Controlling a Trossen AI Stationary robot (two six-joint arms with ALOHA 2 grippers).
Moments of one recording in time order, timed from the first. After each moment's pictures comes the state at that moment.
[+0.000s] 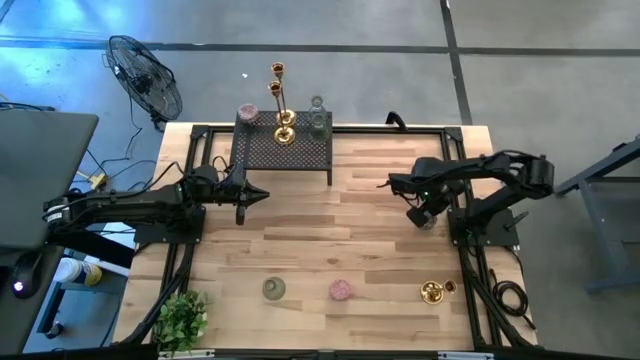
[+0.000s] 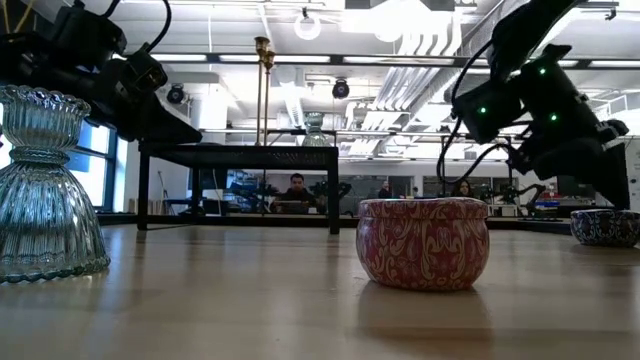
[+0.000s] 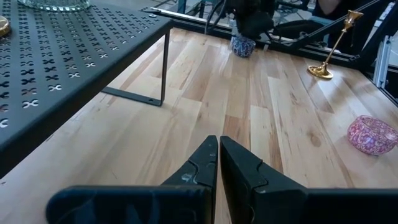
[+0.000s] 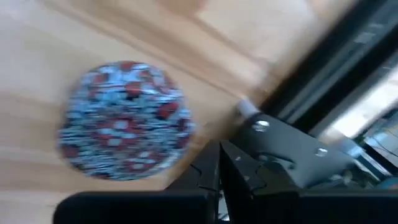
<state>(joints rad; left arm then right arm) 0.36 0.68 0.12 0.33 0.22 -0.11 -0.33 1.47 0.75 -1.32 0.05 0.66</state>
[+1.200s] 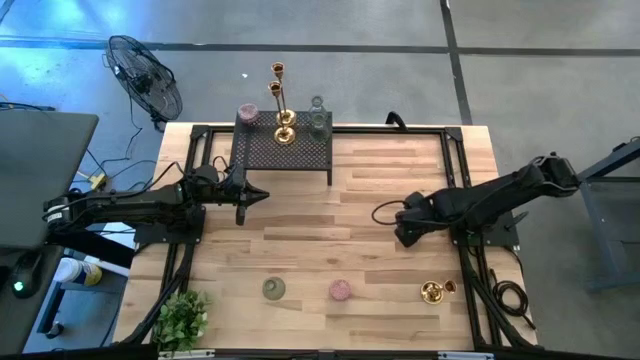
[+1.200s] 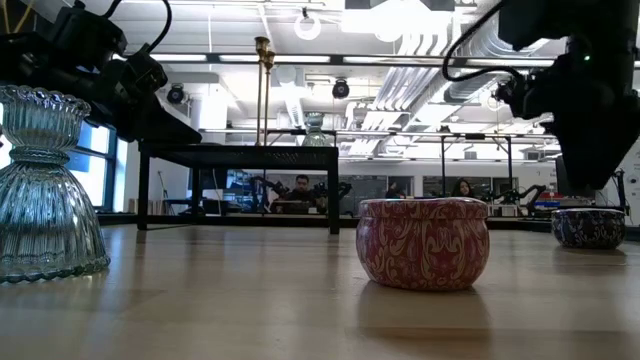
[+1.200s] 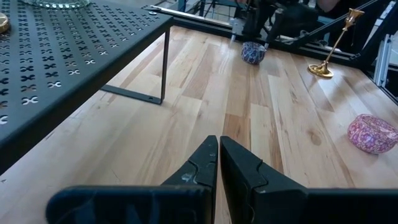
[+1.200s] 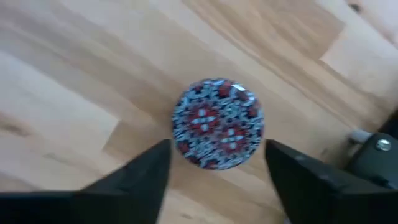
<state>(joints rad) 0.36 0.68 0.12 0.33 0.22 -0.11 0.19 1.24 0.75 -1.07 0.15 1.19</state>
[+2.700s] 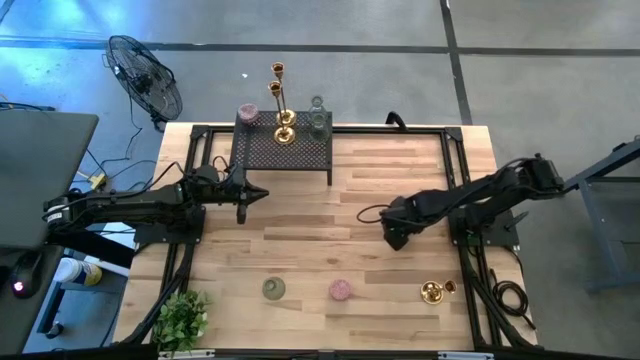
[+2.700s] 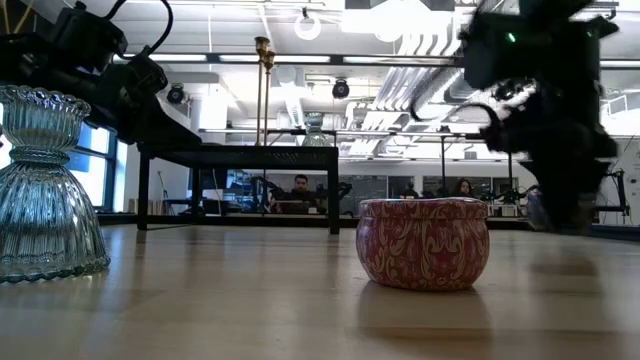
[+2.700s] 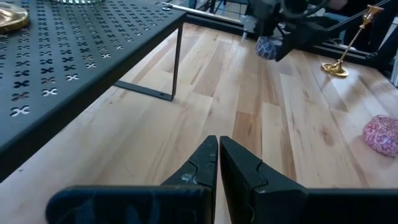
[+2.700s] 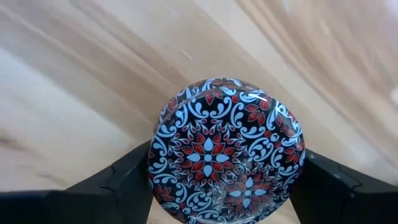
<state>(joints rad) 0.36 0.68 0.12 0.31 0.17 -0.11 0.12 1.42 0.74 -0.89 0.09 1.00</state>
